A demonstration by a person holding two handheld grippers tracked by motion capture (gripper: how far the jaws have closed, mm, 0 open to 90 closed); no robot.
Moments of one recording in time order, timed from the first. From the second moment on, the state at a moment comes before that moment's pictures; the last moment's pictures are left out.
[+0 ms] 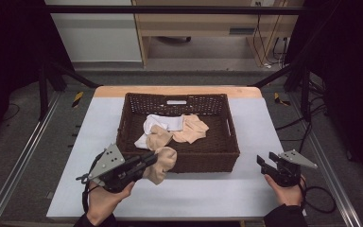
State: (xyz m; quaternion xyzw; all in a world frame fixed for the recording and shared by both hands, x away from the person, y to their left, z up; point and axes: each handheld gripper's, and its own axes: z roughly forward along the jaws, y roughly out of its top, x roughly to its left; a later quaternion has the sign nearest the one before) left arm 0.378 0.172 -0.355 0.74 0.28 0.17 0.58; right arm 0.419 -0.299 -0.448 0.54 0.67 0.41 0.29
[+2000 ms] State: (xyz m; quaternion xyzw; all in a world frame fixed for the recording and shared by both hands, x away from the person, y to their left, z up) left arm 0.429 0.190 -0.349 0.71 0.35 0.23 0.56; right arm 0.421 -0.300 -0.450 0.55 0.67 0.41 0.29
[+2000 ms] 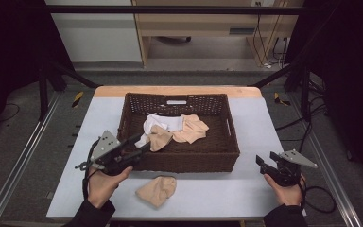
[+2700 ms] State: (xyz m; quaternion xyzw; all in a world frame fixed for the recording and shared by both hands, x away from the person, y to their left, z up) left arm 0.526 0.176 -0.352 0.71 0.41 0.26 0.51; right arm 0.421 -0.301 -0.449 0.54 0.67 0.42 0.29
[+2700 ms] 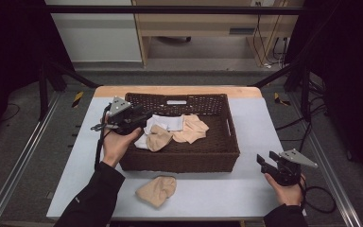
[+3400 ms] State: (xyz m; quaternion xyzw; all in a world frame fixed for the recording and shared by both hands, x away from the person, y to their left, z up) left arm 0.572 0.161 -0.415 0.76 0.44 0.24 0.42; right arm 0.423 -0.300 -0.450 0.54 0.68 0.41 0.29
